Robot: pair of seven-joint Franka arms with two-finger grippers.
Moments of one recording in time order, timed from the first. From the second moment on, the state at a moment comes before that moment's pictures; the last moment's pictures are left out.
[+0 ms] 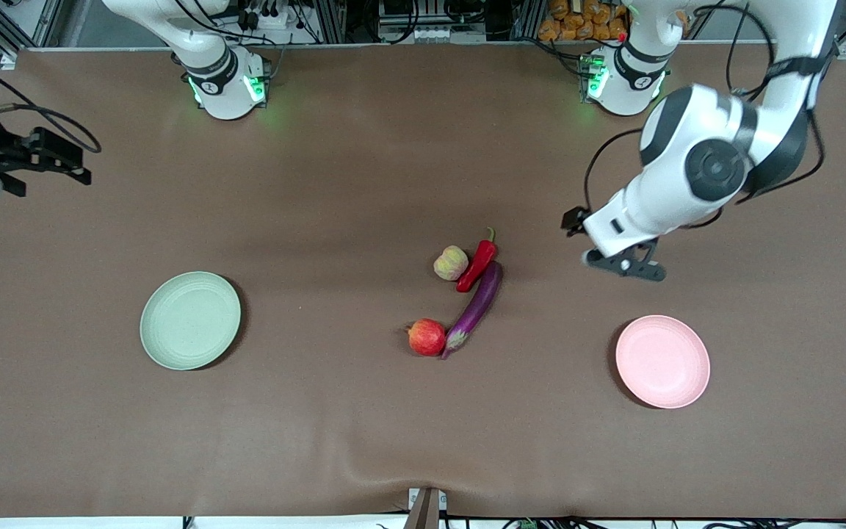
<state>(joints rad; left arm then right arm) -0.05 0.29 -0.36 -1.81 -0.03 1.96 -0.12 0.06 0.02 0.00 -1.48 0.05 1.40 -0.14</state>
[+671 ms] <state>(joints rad) -0.22 0.72 -0.36 -1.47 0.13 2.17 -0.32 0.11 0.01 -0.02 -1.47 0.02 1.39 -0.14</state>
